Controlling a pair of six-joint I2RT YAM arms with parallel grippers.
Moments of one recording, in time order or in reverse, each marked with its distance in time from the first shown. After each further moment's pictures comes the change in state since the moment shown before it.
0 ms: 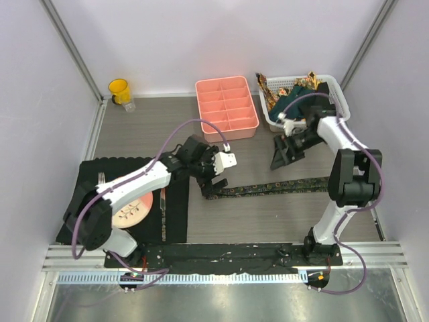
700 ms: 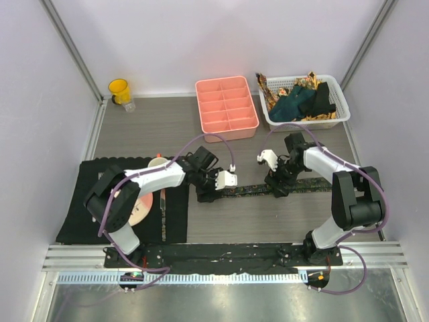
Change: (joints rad) left arm 0.002 0.252 -0.039 -0.021 0.068 0.239; right arm 0.268 -0.259 -0.560 0.428 0.394 -0.371
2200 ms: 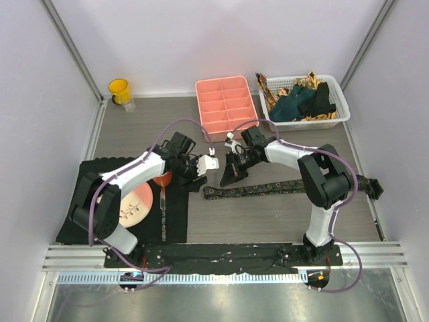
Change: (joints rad) left arm 0.214 -0.126 0.008 -0.179 0.099 0.071; right arm 0.335 0.298 0.245 0.345 -0.479 1.274
